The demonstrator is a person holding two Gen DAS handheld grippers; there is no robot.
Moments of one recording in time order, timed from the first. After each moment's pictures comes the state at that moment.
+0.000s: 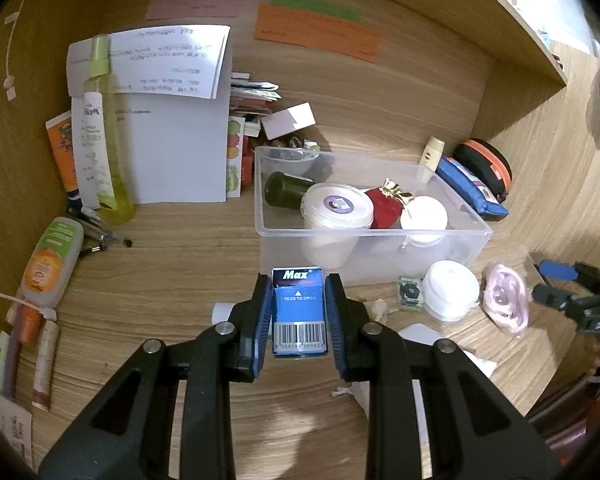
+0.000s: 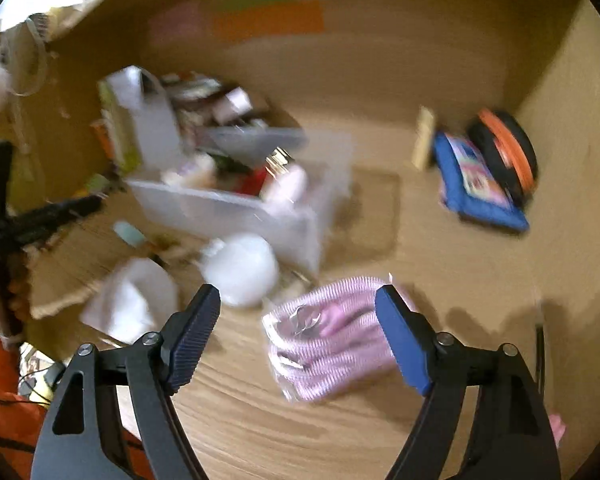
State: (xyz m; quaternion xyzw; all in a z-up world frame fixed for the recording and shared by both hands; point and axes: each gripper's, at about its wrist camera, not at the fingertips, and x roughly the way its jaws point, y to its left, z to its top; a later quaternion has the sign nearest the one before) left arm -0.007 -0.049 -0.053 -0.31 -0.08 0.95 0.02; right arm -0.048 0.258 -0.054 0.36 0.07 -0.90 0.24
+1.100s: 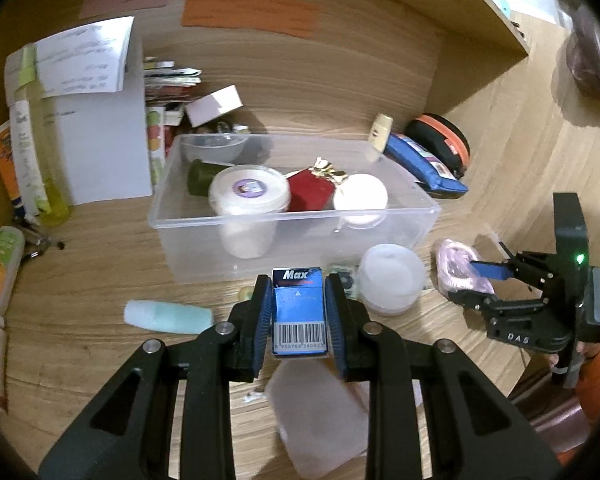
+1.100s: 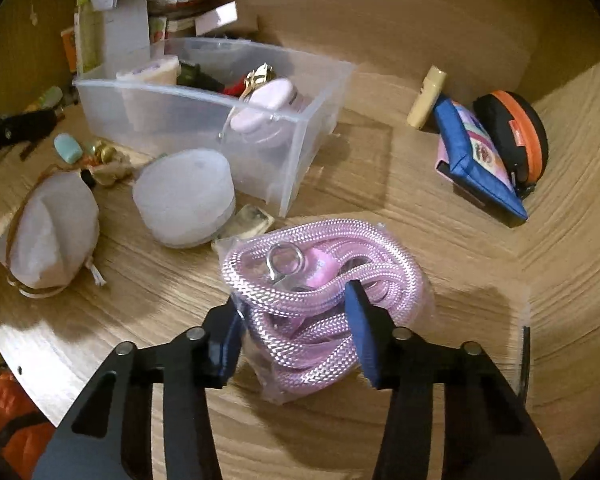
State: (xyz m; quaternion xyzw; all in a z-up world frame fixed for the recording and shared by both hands) left arm -0.020 0.003 -0.055 -0.33 -0.07 0.94 0.10; right arm -0.068 0.237 -0.098 0.40 0.19 -0.88 0.19
